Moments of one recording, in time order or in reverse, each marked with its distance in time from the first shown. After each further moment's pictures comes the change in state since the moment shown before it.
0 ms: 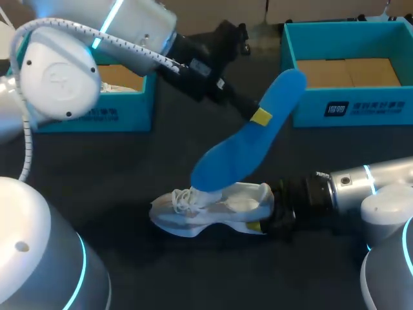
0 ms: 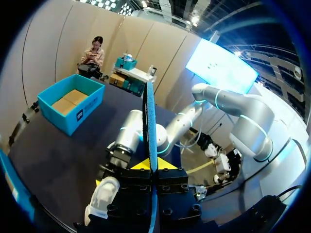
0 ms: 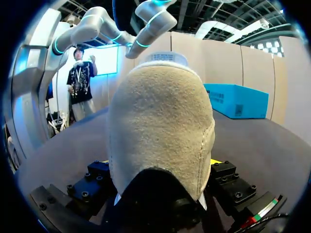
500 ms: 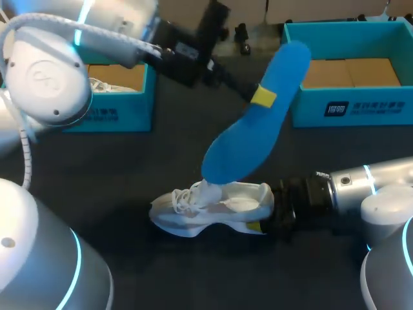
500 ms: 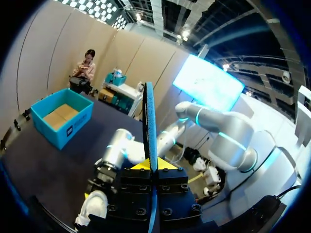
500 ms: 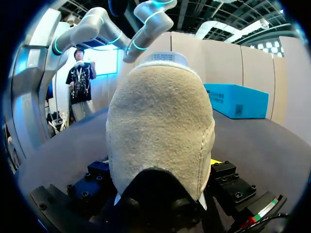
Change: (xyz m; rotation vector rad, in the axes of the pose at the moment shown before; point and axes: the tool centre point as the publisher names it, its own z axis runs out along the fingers) left arm 0.041 -0.038 -0.034 0.181 0.140 0.006; right arm 0.000 0.000 0.000 0.000 0.000 0.000
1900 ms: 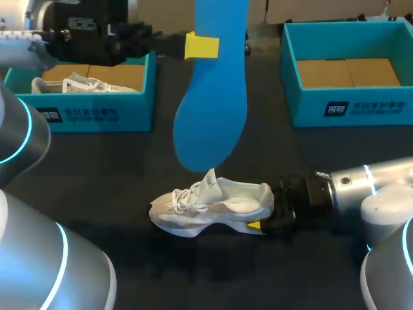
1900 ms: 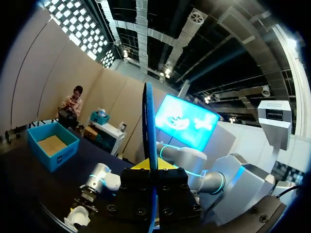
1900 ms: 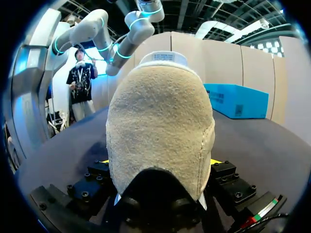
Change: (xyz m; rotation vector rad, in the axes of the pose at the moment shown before) left arm 0.093 -0.034 -0.106 0.333 0.122 0.031; right arm 0.000 0.000 0.000 0.000 0.000 0.000
